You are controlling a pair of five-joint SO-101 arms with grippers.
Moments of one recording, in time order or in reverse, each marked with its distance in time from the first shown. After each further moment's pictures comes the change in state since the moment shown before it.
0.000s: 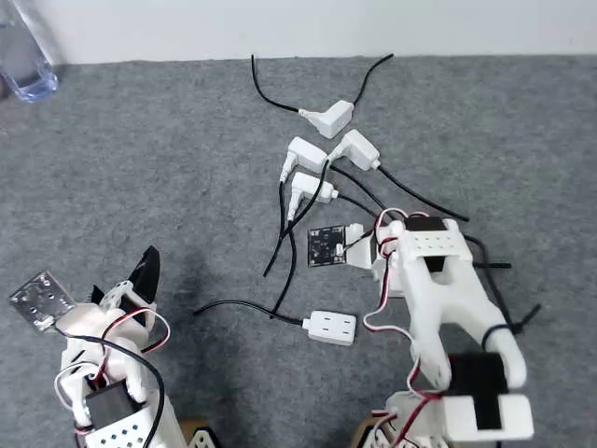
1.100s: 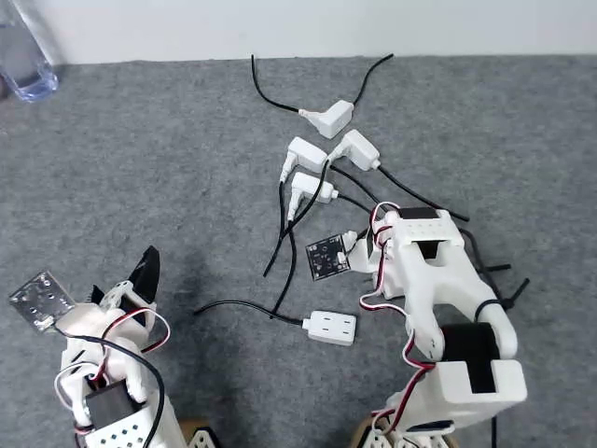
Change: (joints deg) left arm 0.0 0.0 0.0 0.0 0.0; right arm -0.2 8.7 -5.7 3.7 12.5
